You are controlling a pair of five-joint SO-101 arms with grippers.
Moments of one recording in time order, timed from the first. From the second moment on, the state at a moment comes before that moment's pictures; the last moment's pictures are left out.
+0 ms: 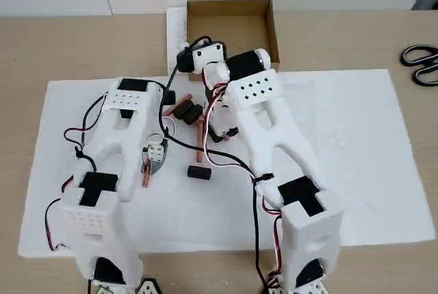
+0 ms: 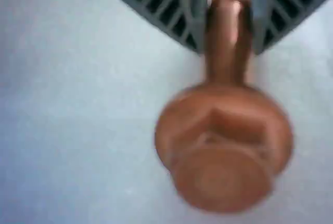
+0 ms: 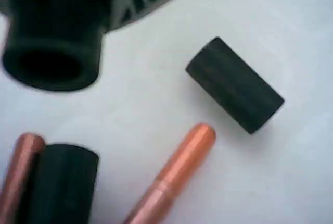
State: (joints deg) left arm 1.9 24.3 1.1 94.0 6.5; right arm -26.0 21.3 -27.3 97.7 8.9
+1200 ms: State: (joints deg) left arm 1.8 23.3 -2.8 90.1 -8.7; right arm -26.1 21.3 -27.3 97.7 8.6
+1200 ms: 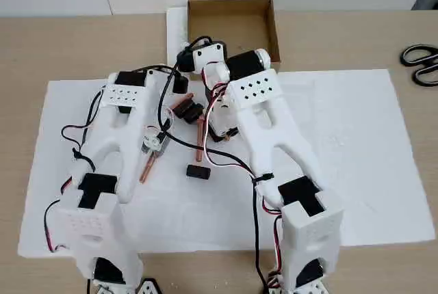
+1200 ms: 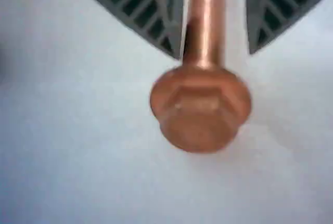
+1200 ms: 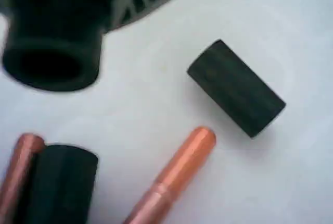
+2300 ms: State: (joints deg) left arm 2.0 23.9 1.0 82.7 -7.4; right arm -26.1 21.3 -27.3 97.7 8.6
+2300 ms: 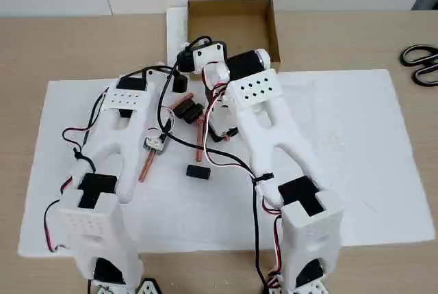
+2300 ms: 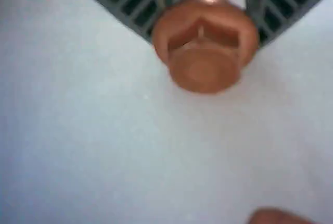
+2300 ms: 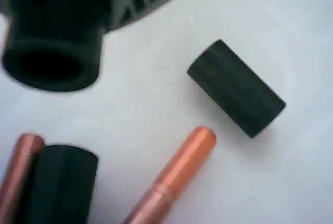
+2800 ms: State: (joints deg) left arm 3.2 24.1 -3.1 86.3 -5.8; right arm -26.1 21.3 -27.3 97.7 8.6
